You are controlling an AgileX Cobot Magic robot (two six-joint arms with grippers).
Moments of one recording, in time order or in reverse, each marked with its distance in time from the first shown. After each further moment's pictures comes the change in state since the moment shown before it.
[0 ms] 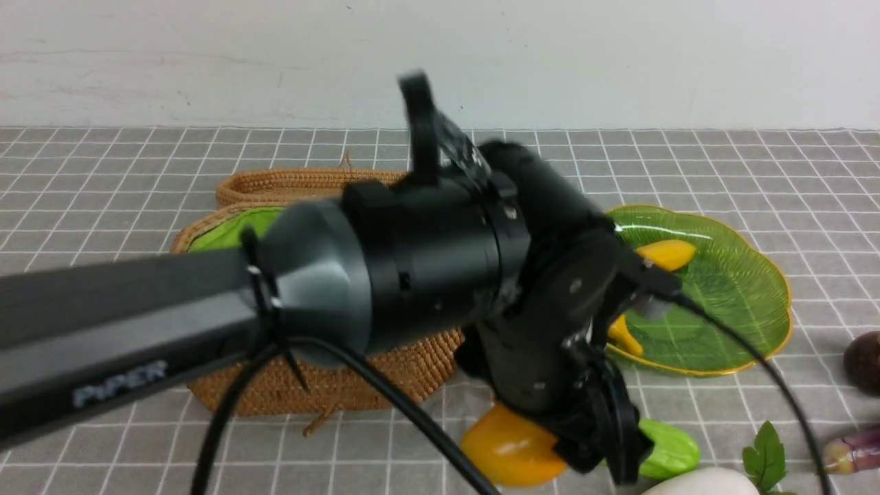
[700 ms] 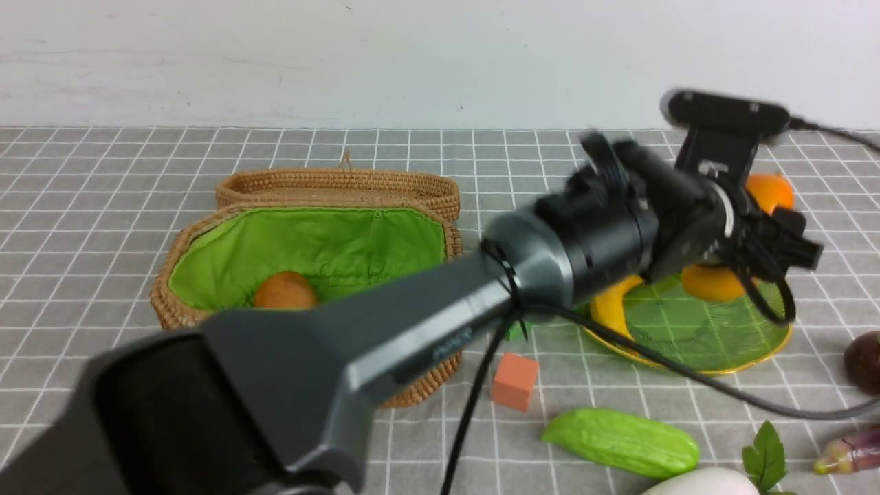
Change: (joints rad) right arm 0.000 0.000 0.000 0.000 0.000 0.000; left arm 0.058 0.548 -0.610 0.078 -0.586 -0.267
